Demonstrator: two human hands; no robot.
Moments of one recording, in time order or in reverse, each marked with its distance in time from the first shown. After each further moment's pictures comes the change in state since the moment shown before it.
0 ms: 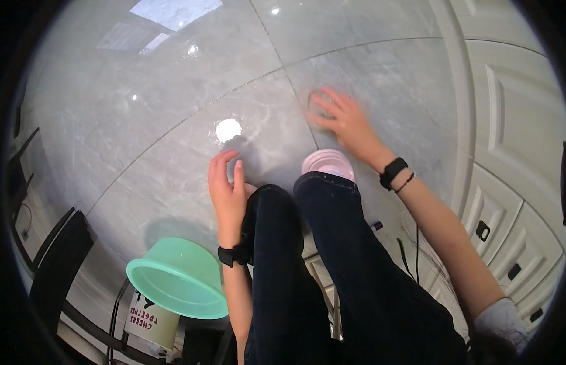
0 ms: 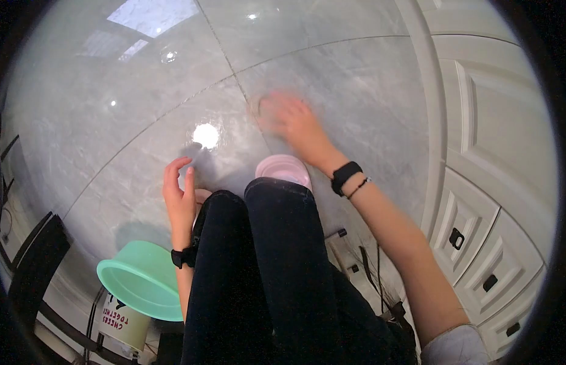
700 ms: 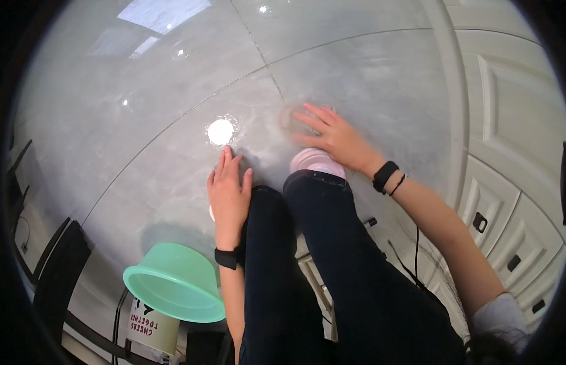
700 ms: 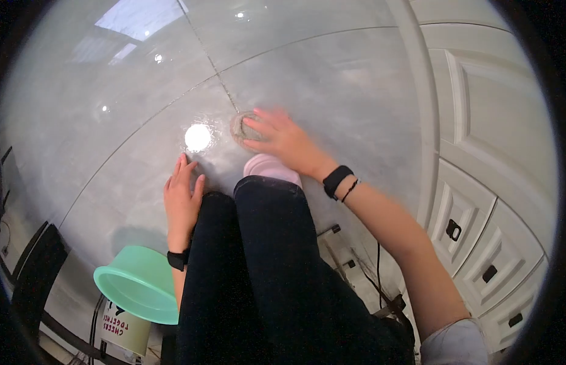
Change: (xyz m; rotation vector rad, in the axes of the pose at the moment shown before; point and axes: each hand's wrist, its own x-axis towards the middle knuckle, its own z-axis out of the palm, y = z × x) left_hand -0.010 0.005 0.017 0.474 -0.266 0.086; right_hand -0.023 -0.010 0.003 0.072 -0.036 -0.101
